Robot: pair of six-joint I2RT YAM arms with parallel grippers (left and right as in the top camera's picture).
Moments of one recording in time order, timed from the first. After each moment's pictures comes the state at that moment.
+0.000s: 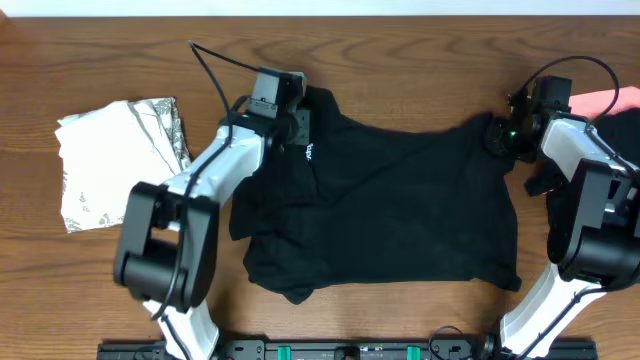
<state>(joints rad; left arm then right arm) -0.31 1.92 1.25 -0.28 0.16 -0.22 -0.22 2.03 1.27 -0.48 -0.23 0.15</state>
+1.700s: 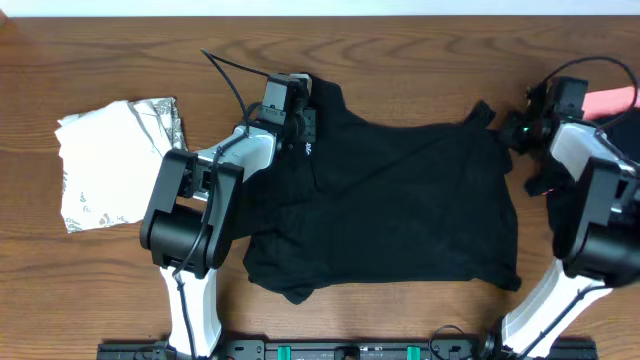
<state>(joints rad) -0.31 2.12 1.26 -0.02 0.16 -0.25 -0.27 2.05 1.25 -0.30 -0.26 0.20</state>
